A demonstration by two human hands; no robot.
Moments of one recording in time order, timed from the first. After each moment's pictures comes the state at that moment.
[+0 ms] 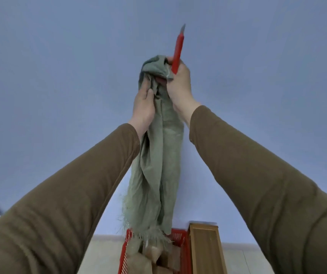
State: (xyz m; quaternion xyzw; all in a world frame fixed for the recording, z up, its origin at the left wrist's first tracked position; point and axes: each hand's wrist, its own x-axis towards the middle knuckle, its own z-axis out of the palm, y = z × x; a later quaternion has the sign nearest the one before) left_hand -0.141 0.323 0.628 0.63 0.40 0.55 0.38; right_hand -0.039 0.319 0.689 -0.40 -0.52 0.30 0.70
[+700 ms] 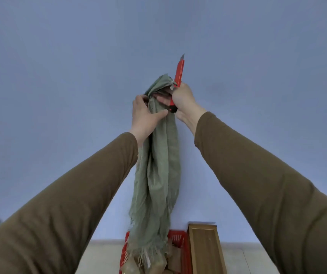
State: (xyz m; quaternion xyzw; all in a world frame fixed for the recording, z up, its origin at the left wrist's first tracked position) left_hand -0.136 0.317 0.611 0.67 0.47 0.47 0.32; right_hand -0.017 0.313 0.672 -0.43 -0.40 0.47 0.66
